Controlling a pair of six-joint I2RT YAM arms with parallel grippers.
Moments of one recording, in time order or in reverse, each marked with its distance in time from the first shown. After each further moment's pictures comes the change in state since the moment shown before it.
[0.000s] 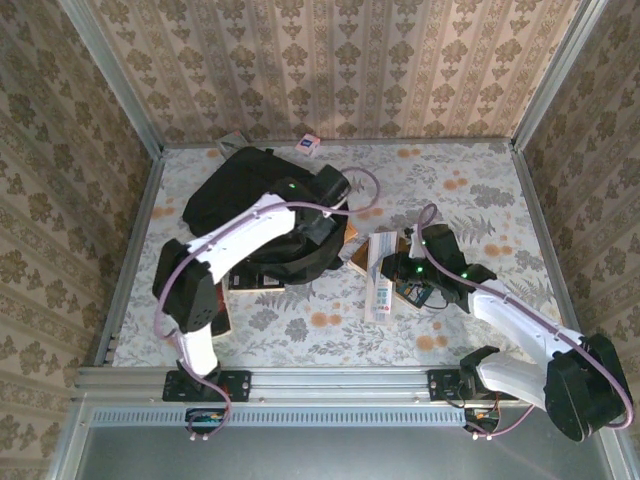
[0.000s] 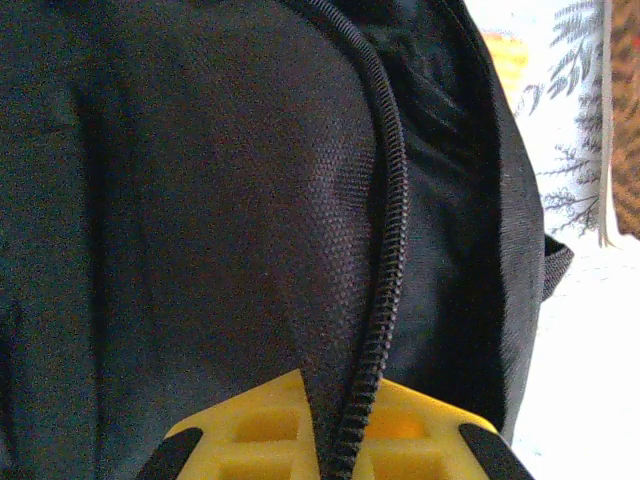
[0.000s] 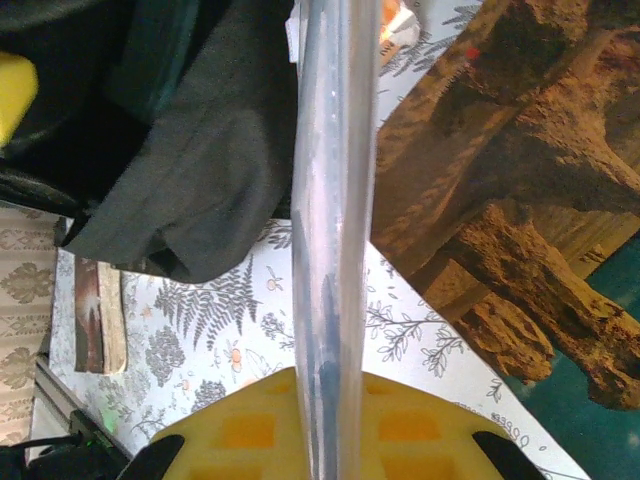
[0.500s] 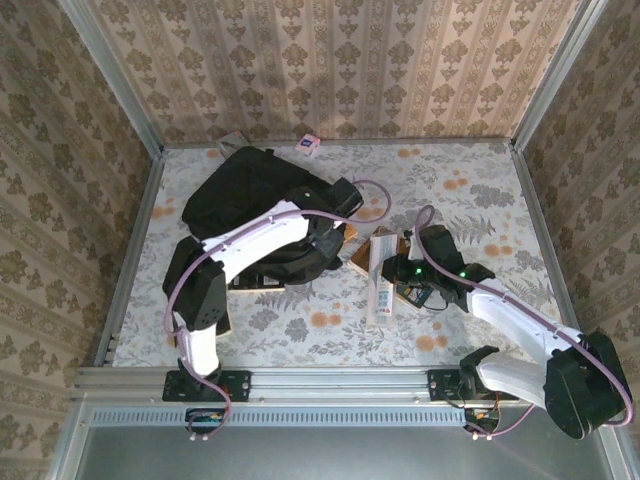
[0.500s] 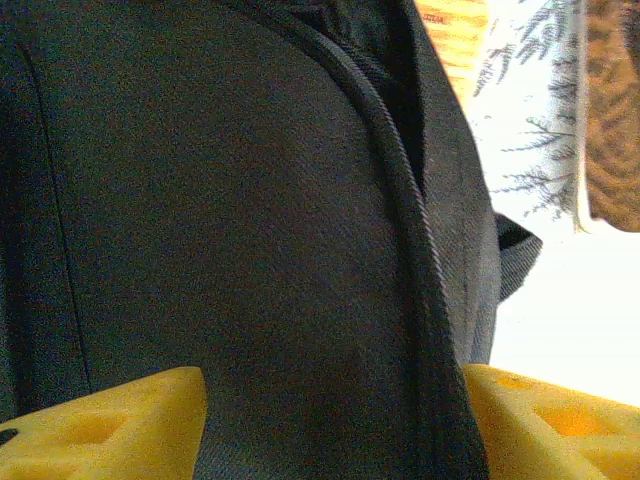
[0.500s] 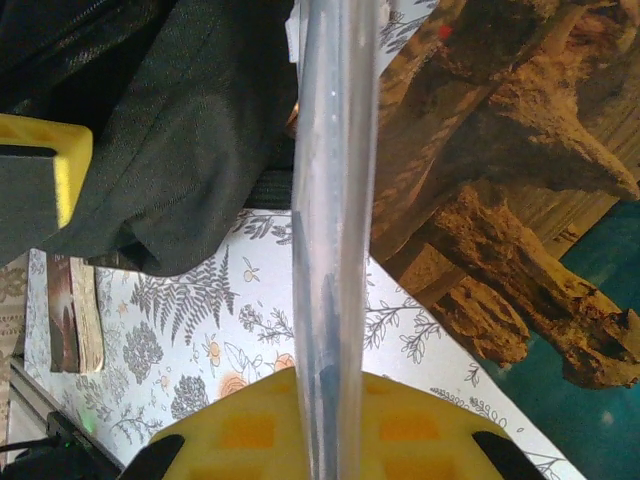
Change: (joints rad) left arm -0.077 0.091 -0.011 -0.006 -0.056 -0.047; right arm 0.008 0.020 0.008 -0.042 0.037 -0.004
